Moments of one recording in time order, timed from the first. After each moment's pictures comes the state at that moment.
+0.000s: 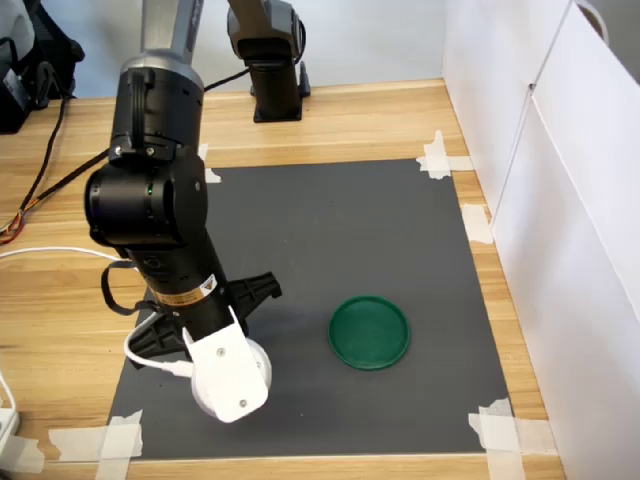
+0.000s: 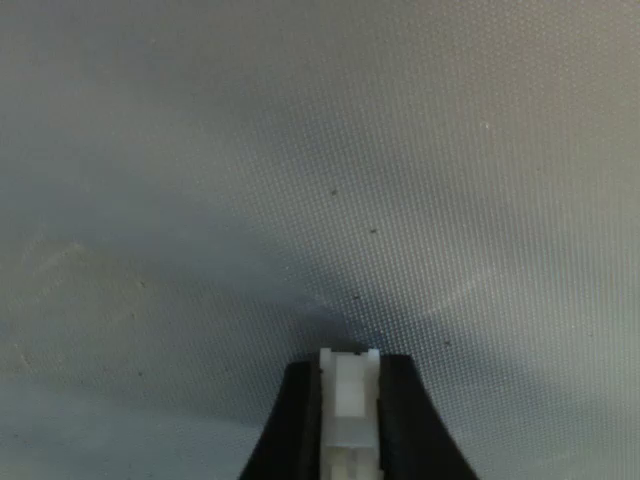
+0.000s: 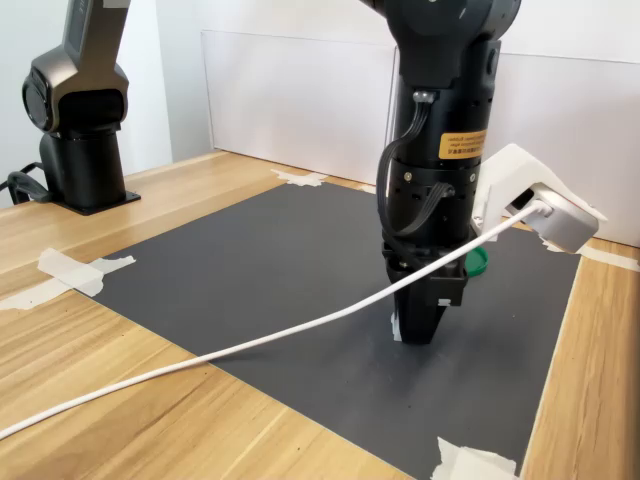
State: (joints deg) arm -1.4 124.5 -101.7 0.0 61.4 -33.4
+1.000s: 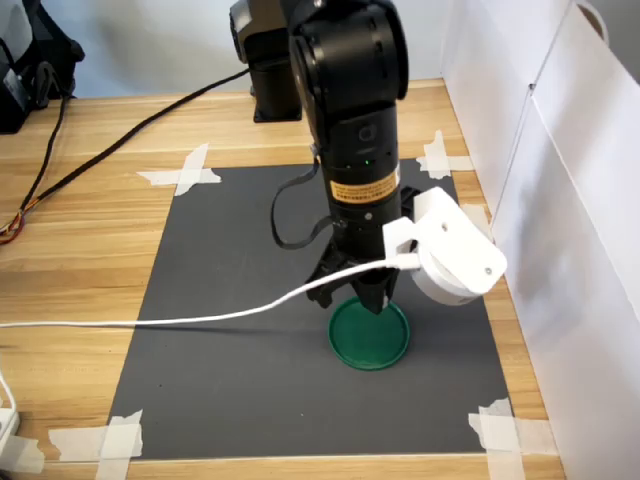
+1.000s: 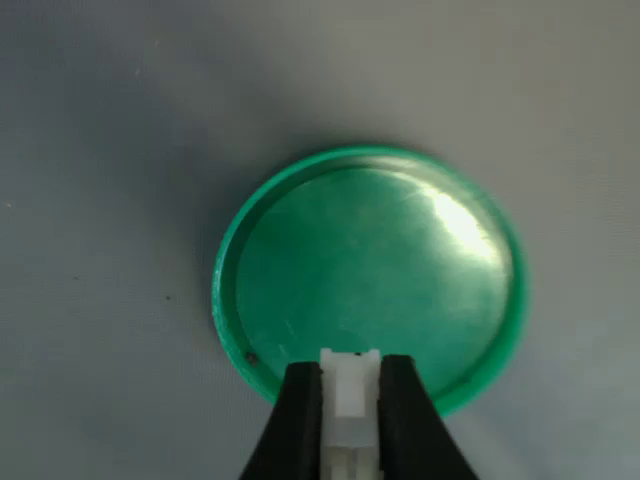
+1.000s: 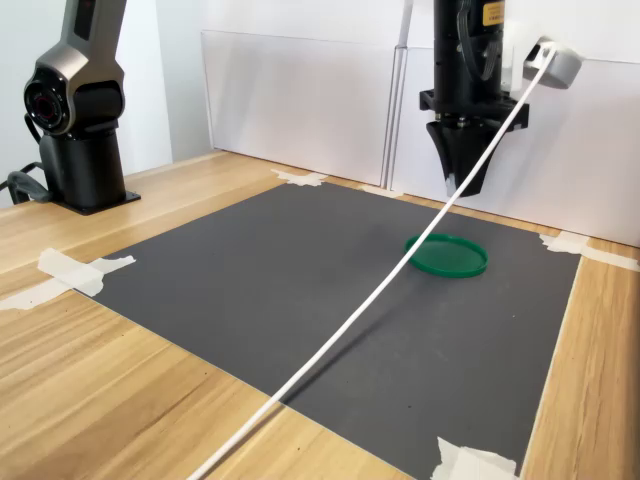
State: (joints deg) arm 18.4 114.9 -95.0 2.0 58.7 -33.4
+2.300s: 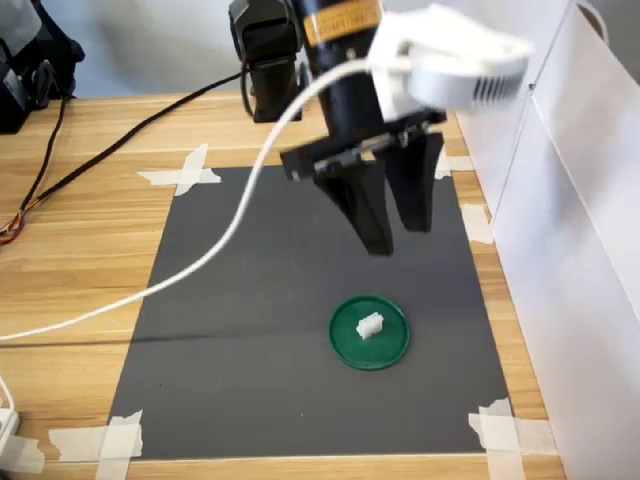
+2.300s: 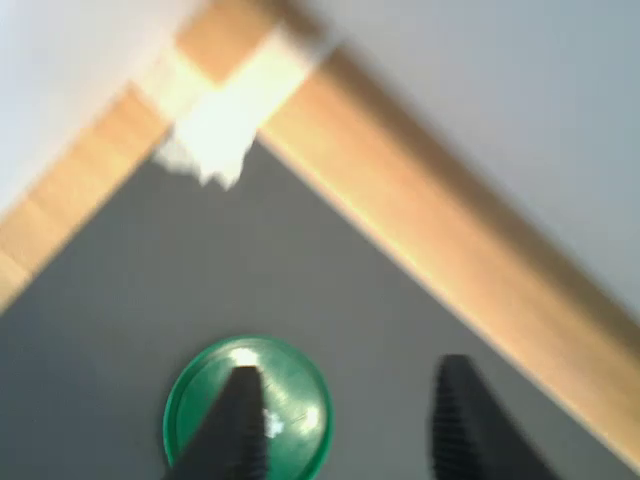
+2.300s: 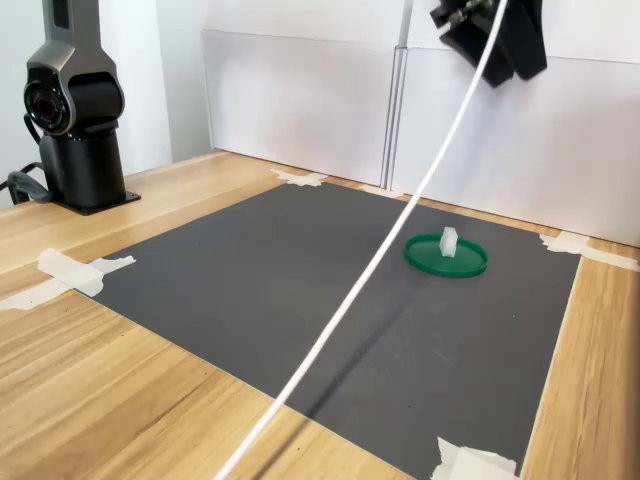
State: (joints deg) arm 17.5 91.6 -87.7 6.5 40.7 -32.5
